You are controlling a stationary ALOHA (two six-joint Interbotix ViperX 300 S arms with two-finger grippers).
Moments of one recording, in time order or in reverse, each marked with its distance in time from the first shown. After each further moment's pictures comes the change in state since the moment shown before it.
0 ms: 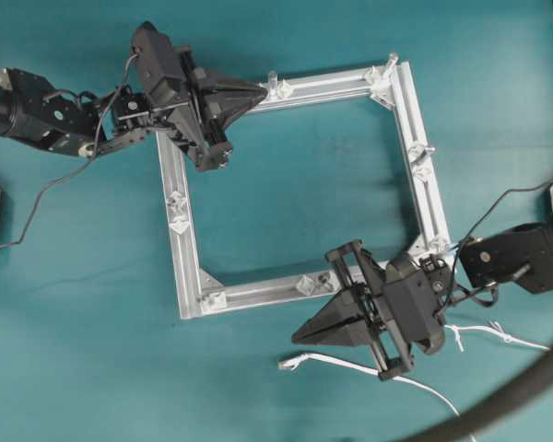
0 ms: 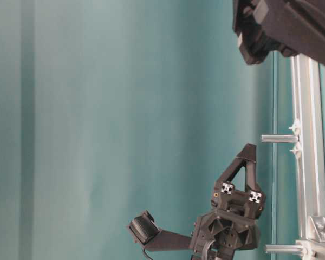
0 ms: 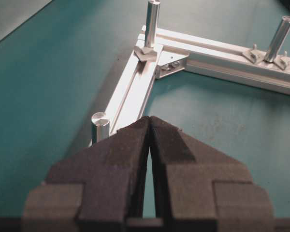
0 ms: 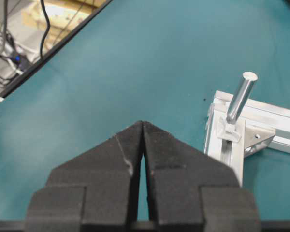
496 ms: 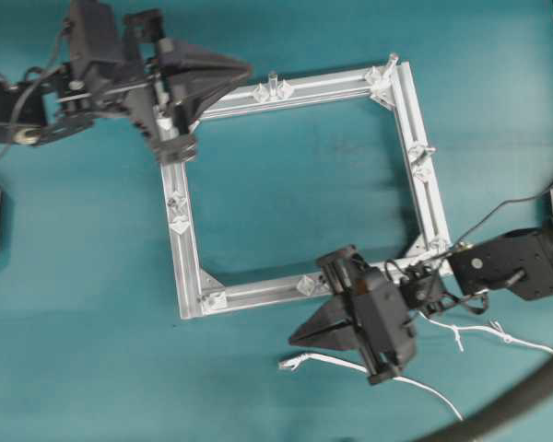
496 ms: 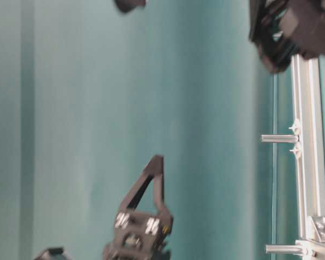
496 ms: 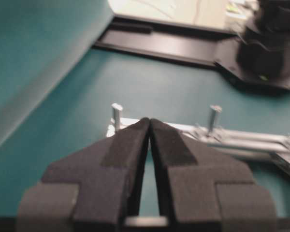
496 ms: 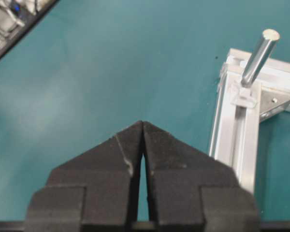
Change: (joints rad) left arm -0.048 -0.403 0.028 0.038 0.245 0.072; right arm 0.015 -0.002 -0.091 0.002 0.291 0.044
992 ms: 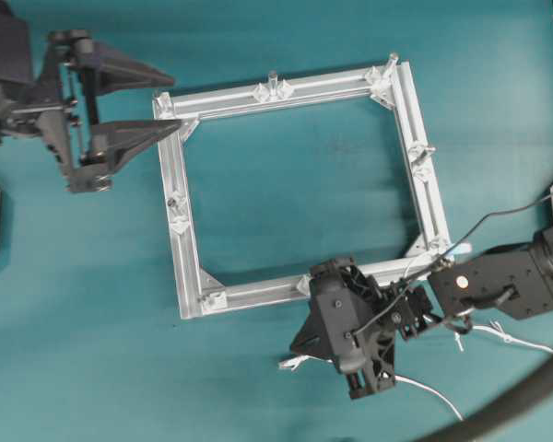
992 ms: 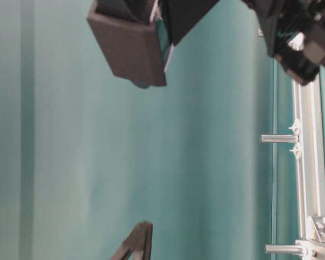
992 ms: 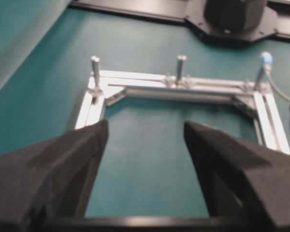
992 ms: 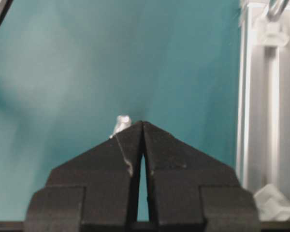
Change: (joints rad) left arm -0.040 -0.344 0.143 0.002 0.305 0.000; right arm 0.043 0.000 -0.126 0.000 0.379 0.238
